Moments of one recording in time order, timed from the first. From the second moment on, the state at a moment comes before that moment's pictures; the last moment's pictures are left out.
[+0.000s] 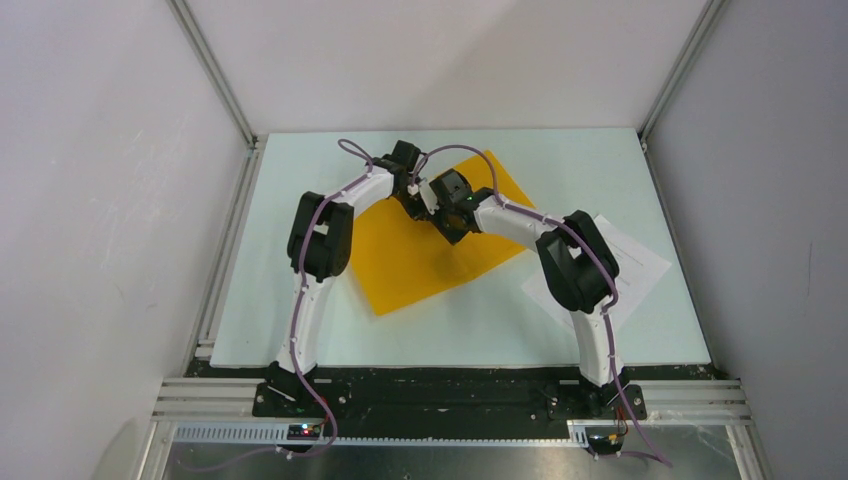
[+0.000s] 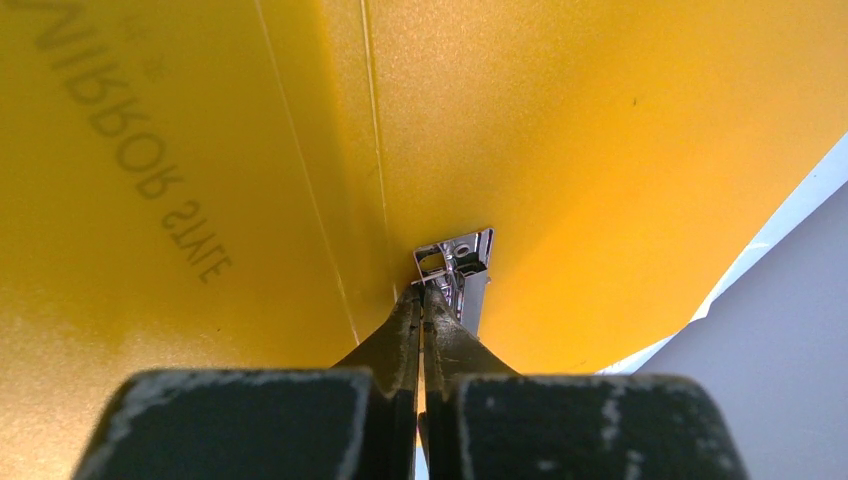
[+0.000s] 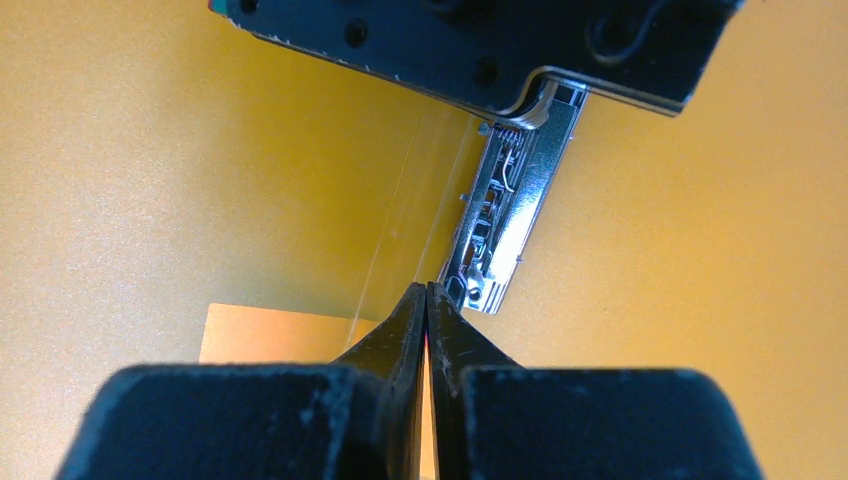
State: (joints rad) left arm -0.41 2.38 1.91 -0.66 0.33 -0.97; right arm 0.68 2.09 1.58 -0.47 0.02 -0.19
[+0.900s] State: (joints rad) left arm -0.41 2.38 1.91 -0.66 0.33 -0.97; right arm 0.67 2.11 1.58 -0.47 0.03 -0.20
